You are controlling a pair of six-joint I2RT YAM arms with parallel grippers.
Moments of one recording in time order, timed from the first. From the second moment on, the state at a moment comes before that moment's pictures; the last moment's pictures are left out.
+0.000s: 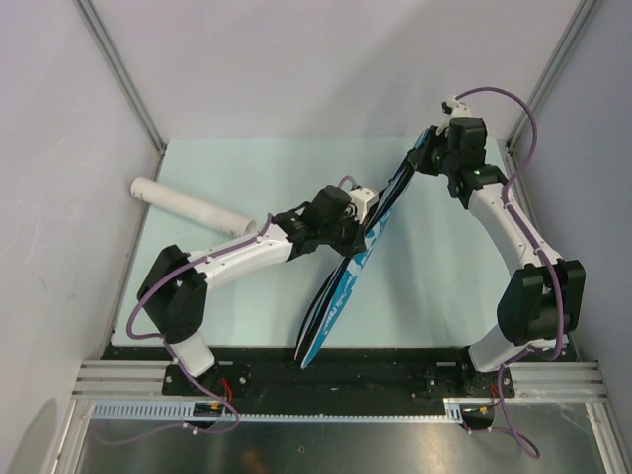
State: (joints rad) left arm -0.84 1.70 1.29 -0.27 0.20 -0.20; right arm 0.17 1.58 1.42 -0.25 -0.15 0.37
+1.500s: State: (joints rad) left arm -0.85 1.71 1.29 -0.27 0.26 -0.22; right arm 0.25 1.59 1.58 -0.62 0.03 0.26
